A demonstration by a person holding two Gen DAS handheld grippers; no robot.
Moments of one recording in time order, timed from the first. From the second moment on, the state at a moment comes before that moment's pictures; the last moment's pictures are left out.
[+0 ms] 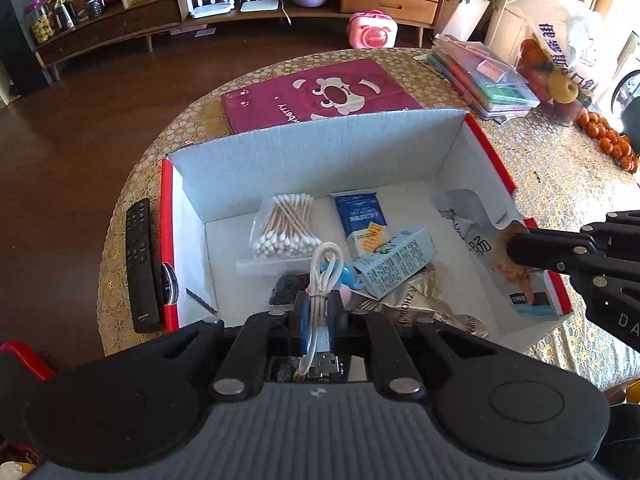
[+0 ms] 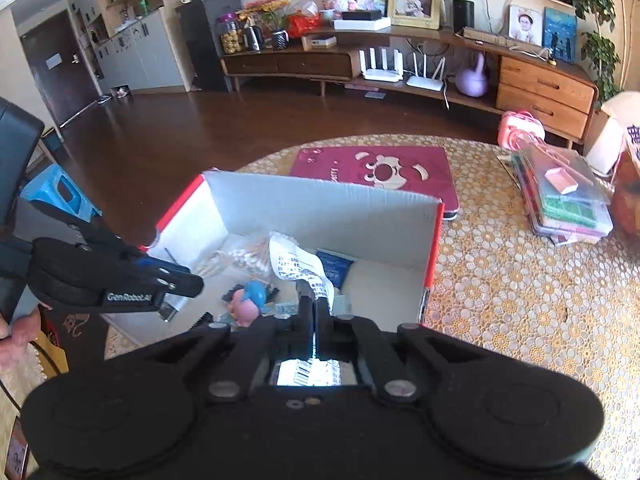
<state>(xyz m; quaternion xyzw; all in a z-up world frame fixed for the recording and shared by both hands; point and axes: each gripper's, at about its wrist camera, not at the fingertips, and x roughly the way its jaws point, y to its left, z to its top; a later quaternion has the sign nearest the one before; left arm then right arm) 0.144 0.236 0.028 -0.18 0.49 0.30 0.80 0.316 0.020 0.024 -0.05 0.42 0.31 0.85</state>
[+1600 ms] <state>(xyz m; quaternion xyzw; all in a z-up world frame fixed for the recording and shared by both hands) 0.151 0.267 -0.040 -0.19 0.57 0.32 0.73 0.298 0.010 0.008 -0.09 0.41 0.34 0.84</state>
